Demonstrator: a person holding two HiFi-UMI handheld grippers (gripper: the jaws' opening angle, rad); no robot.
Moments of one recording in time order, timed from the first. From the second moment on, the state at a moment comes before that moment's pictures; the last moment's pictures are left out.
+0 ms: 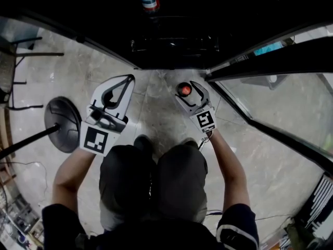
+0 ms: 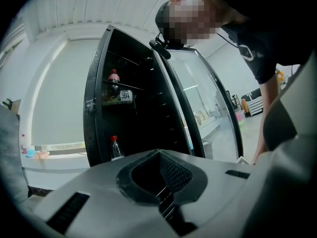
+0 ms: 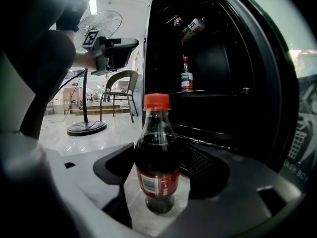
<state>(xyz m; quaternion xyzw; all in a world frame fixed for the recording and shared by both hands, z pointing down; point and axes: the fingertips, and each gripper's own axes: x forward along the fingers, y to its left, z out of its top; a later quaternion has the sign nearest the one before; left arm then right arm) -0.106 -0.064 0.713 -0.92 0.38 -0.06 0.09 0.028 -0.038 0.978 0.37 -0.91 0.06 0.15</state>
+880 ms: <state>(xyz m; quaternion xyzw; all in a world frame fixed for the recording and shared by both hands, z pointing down) -0.088 -0.062 0.611 -0.92 0.38 -0.06 0.06 0.015 -0.058 0.781 0.36 -0.93 0.04 0.09</state>
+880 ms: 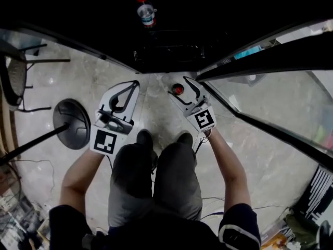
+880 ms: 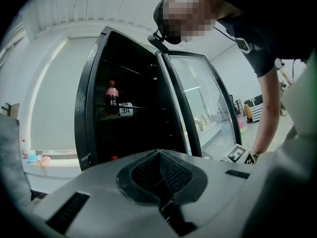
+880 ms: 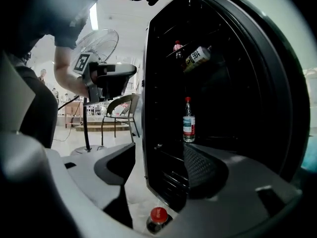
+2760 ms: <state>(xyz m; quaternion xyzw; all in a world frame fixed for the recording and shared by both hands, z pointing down) -0.066 -0.030 0.174 -0.89 0.45 -0.06 0.01 0.021 -0.020 0.215 0.42 -0.91 0.08 0.04</state>
